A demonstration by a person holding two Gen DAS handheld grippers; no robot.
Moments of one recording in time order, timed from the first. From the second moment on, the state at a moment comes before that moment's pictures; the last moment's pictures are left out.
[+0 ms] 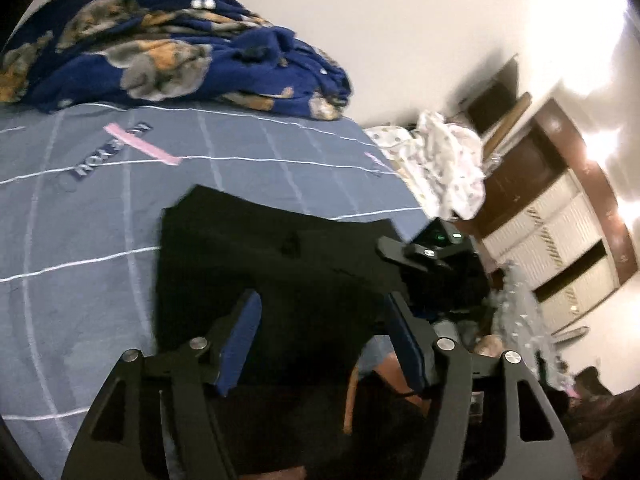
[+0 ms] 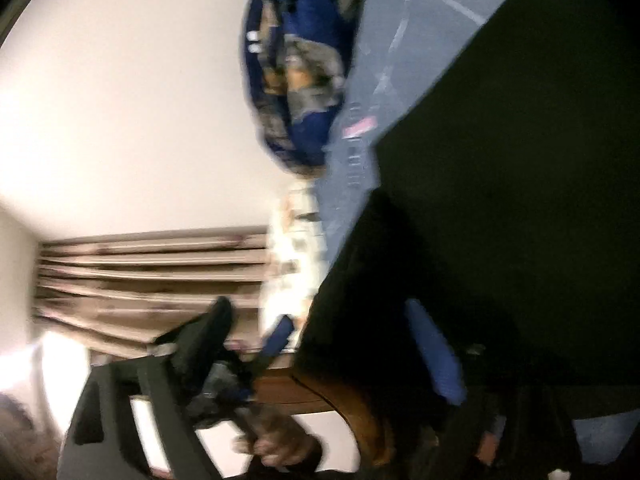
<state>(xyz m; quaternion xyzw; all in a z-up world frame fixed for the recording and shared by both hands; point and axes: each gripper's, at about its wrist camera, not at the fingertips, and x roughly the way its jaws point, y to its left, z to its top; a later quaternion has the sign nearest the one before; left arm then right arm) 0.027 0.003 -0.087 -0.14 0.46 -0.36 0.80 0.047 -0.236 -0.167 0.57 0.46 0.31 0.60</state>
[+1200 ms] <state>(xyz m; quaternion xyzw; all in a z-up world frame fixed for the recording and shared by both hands) 0.019 -0.053 -0.112 -0.08 0.50 -0.34 0.79 0.097 -0.394 -0.089 0.39 0.51 0.18 0.75</state>
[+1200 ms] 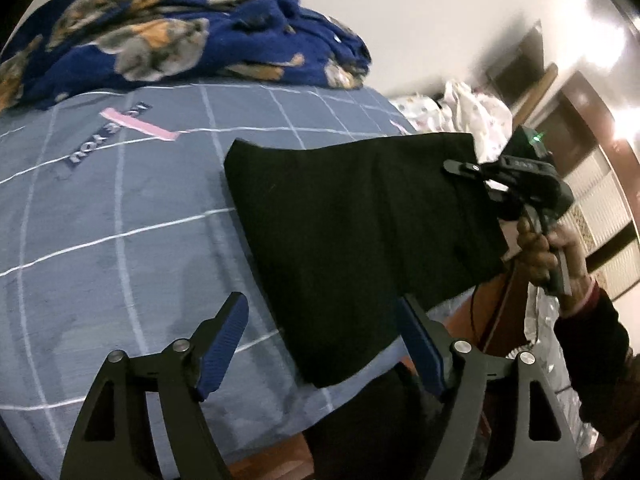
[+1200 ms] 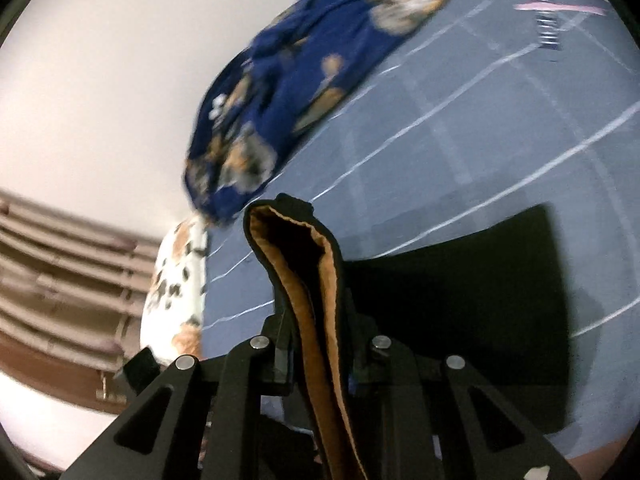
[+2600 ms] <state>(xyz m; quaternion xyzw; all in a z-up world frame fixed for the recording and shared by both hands) 0.020 -0.173 -0.179 0.06 0.50 -0.38 0.77 -0.072 -0.490 -0.185 0.60 0.39 0.16 0.68</state>
